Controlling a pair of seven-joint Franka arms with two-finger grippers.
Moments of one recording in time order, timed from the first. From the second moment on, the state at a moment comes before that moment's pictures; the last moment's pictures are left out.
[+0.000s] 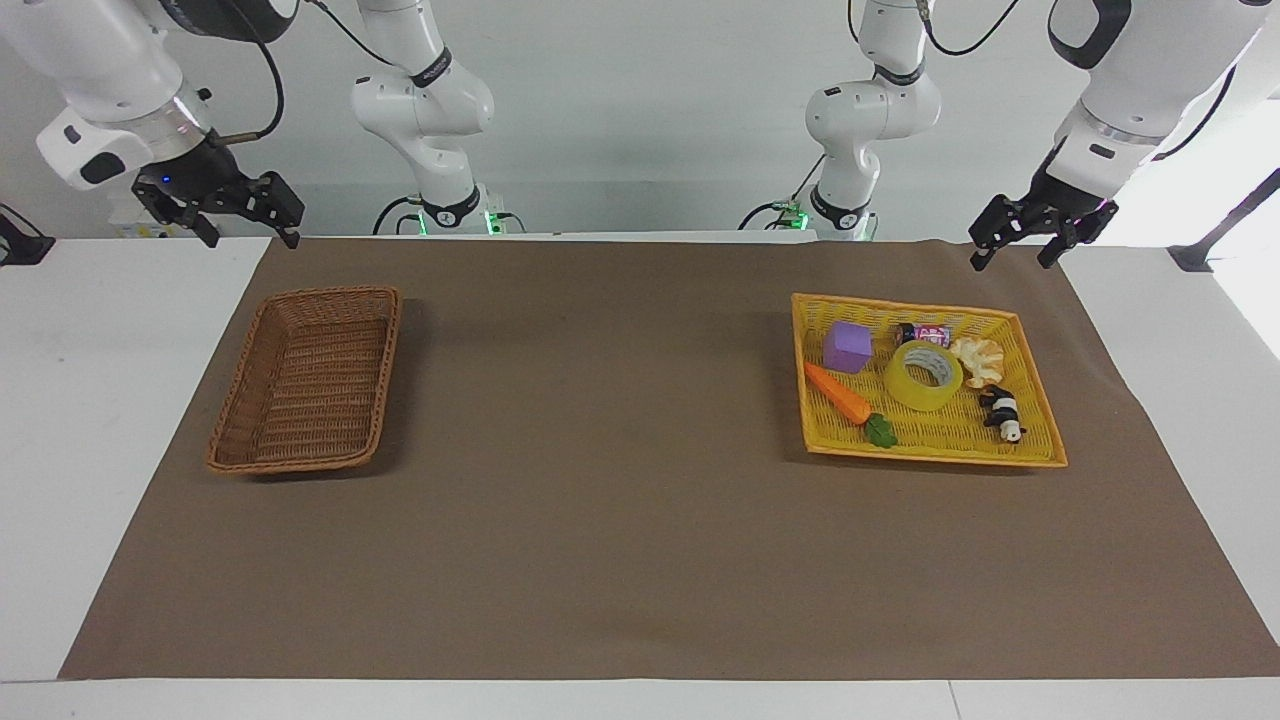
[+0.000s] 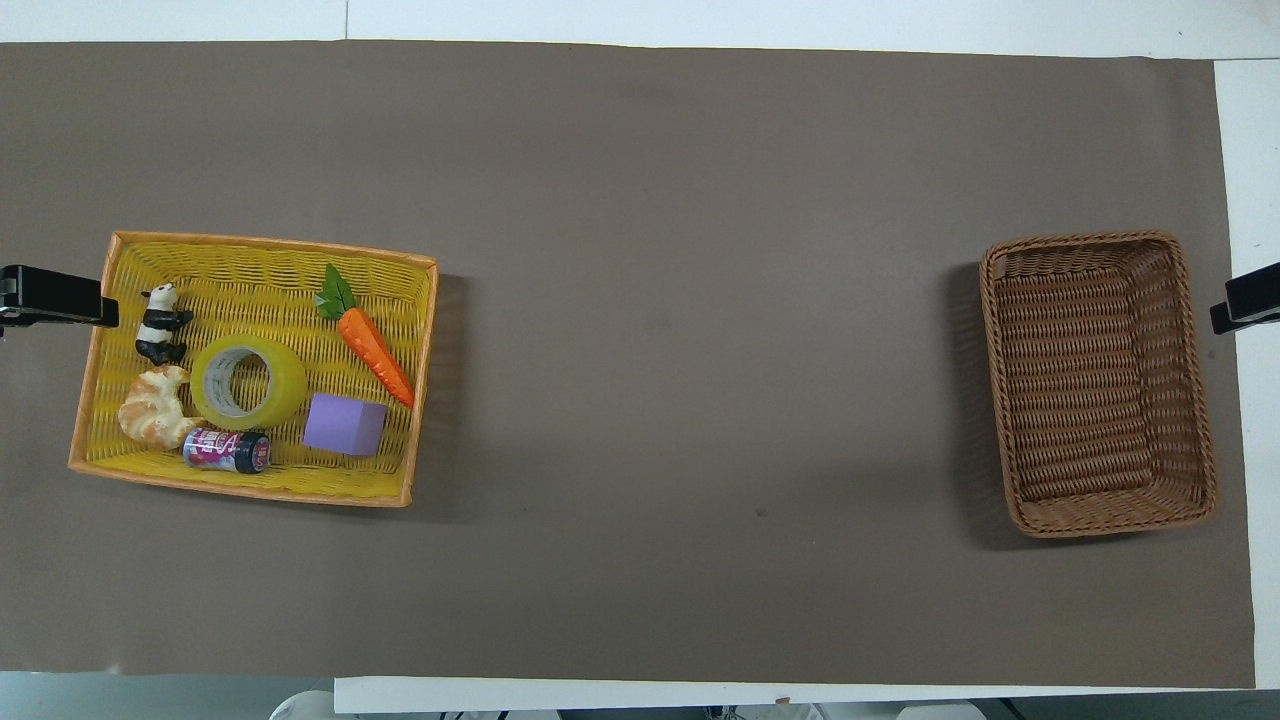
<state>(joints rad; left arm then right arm) 0.06 -0.17 -0.12 -1.79 -0.06 1.64 -0.03 -0.02 -0.02 -0.11 -1.52 -0.04 1.37 -0.11</state>
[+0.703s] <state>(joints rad) 0.08 -0.23 -0.12 -1.98 -0.06 1.74 -0.05 -0.02 -0.02 -0.11 -1.52 -0.04 1.37 -0.11</state>
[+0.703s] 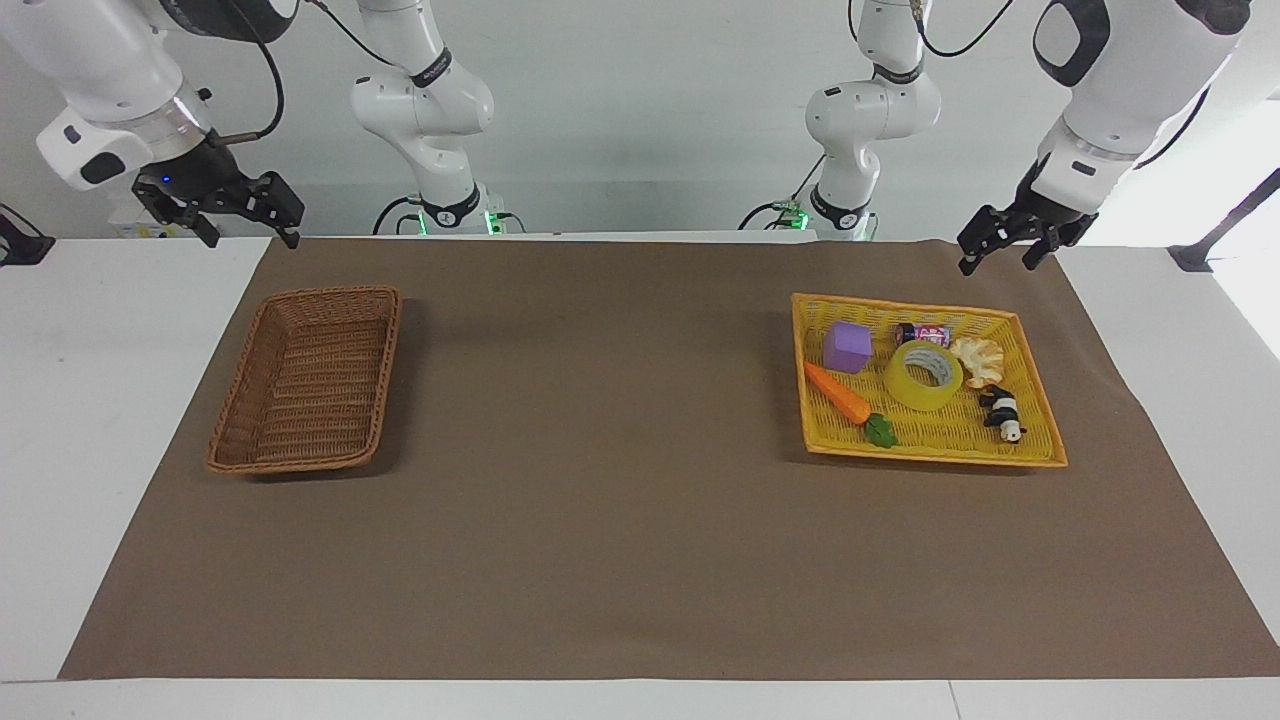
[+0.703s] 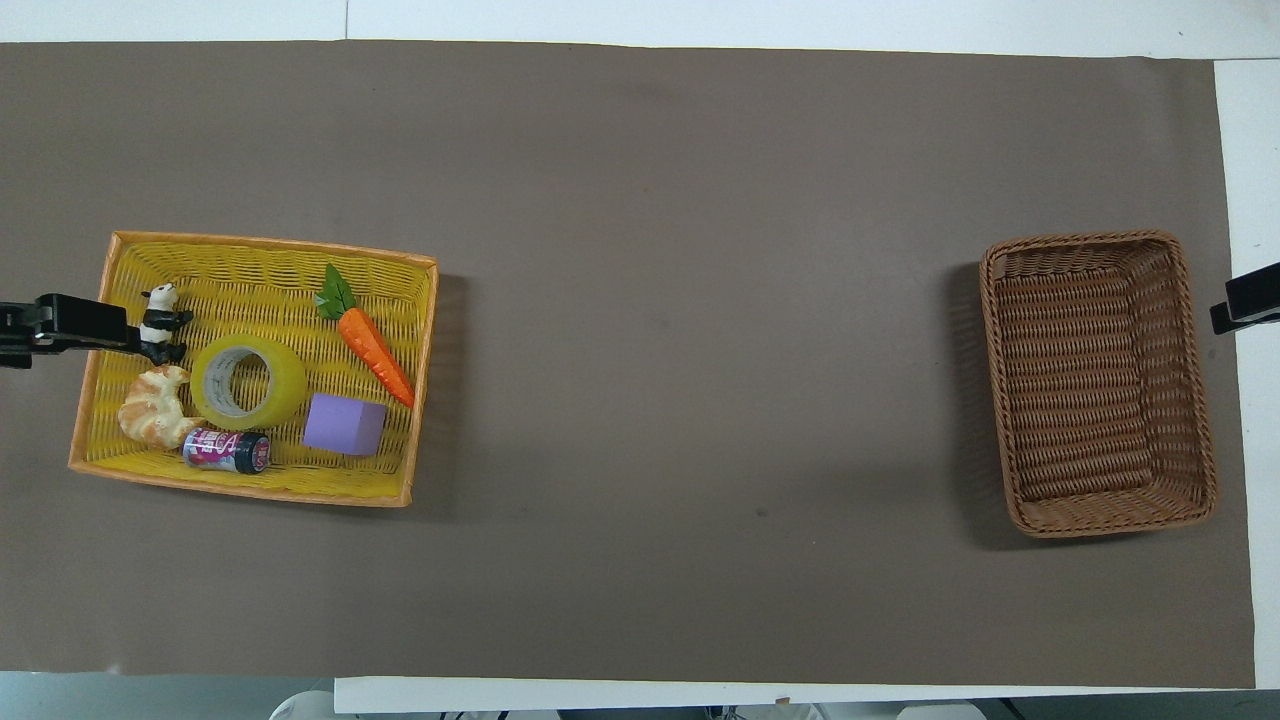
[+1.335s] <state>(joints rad) 0.14 -0.11 -0.11 -2.41 -0.06 2.28 0.07 -0.02 -0.02 -0.11 -1.52 -0.04 1.37 -0.11</state>
